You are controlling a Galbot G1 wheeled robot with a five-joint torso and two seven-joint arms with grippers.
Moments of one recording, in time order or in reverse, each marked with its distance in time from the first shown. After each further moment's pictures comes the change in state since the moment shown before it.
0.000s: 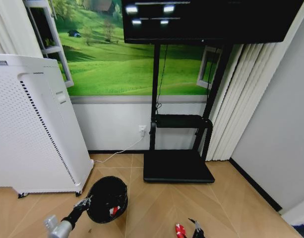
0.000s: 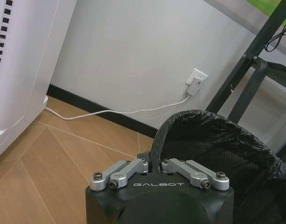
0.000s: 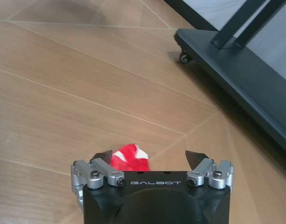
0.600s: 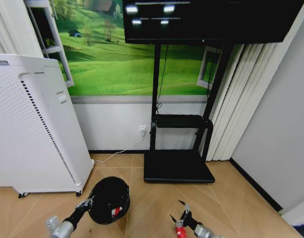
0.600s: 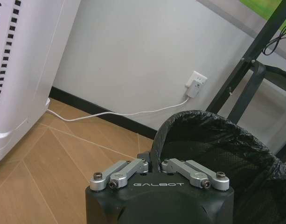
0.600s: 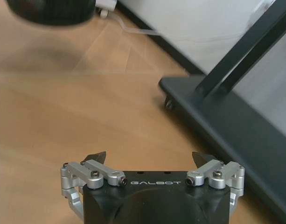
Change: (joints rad) left arm 0.033 0.004 -0.022 -0.039 -0.015 0.006 -0.003; right arm 0.122 -0.037 -0.112 0.044 0.084 -0.032 0.021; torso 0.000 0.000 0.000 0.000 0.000
